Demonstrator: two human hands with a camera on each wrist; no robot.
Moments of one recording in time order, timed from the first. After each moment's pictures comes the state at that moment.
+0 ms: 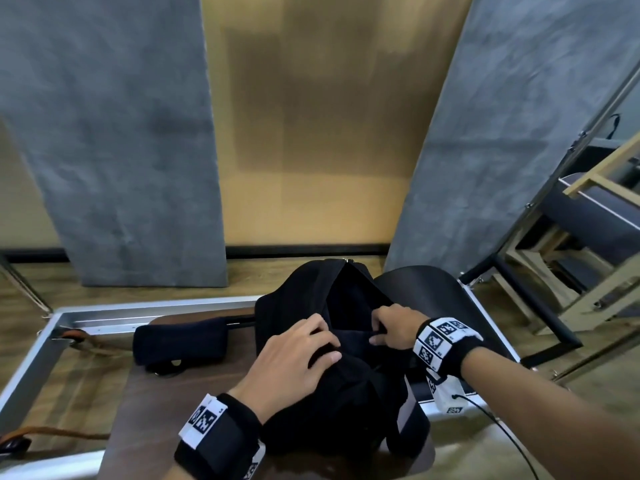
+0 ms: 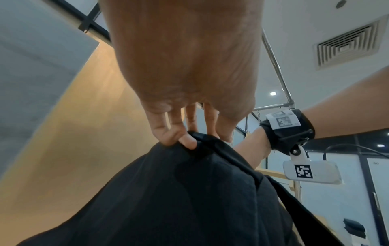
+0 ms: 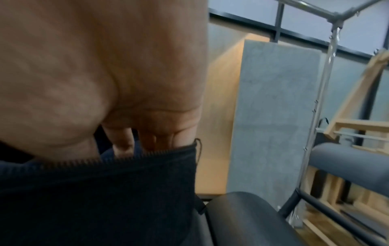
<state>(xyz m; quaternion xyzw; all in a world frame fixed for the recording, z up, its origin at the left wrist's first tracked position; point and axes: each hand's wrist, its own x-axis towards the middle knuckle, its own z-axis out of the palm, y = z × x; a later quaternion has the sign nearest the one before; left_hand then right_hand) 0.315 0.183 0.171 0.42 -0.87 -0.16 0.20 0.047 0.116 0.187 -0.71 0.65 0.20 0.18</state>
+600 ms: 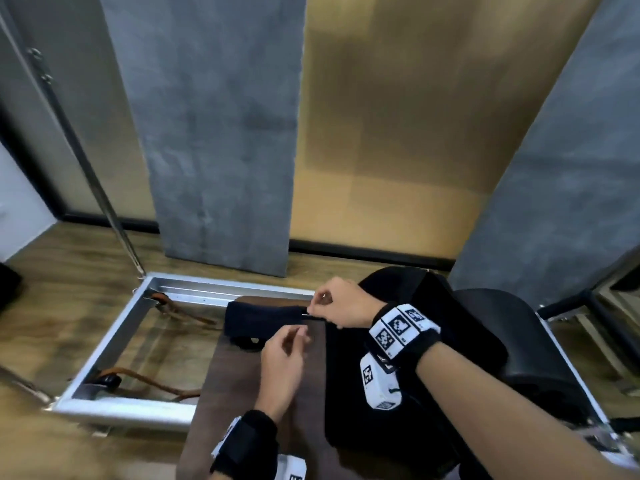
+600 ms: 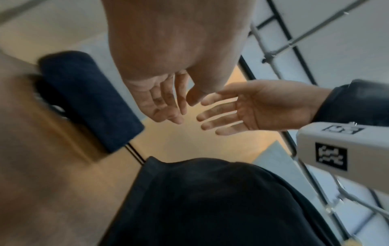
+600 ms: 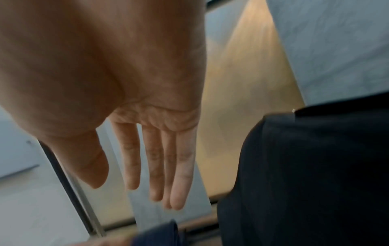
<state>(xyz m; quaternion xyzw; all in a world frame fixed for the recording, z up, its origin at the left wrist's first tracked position) 0.421 0.181 0.081 0.60 -0.42 -0.39 0.56 0.291 0.084 0.209 -0.78 0.53 -0.04 0.34</state>
